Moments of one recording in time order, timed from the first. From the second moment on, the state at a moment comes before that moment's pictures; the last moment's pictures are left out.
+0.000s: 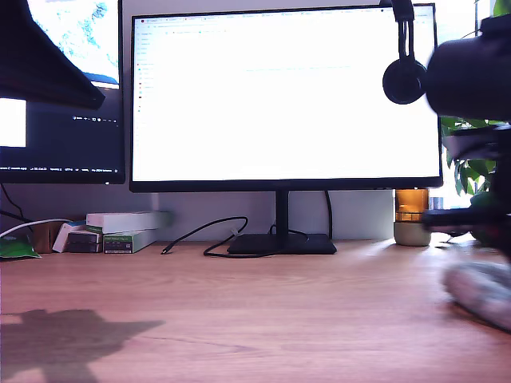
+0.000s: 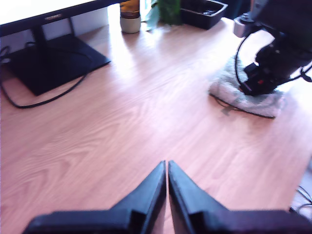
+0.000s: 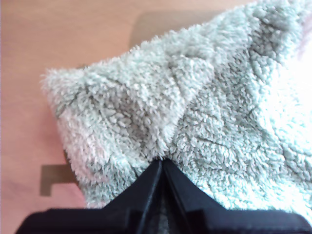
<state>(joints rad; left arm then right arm) -0.54 0.71 0.48 -0.20 0.37 0.05 0.44 1.40 0.63 -0.58 0.28 0.61</state>
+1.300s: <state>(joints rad) -0.54 0.71 0.48 -0.12 0.38 0.05 0.43 1.03 0.66 -0.30 0.29 0.27</state>
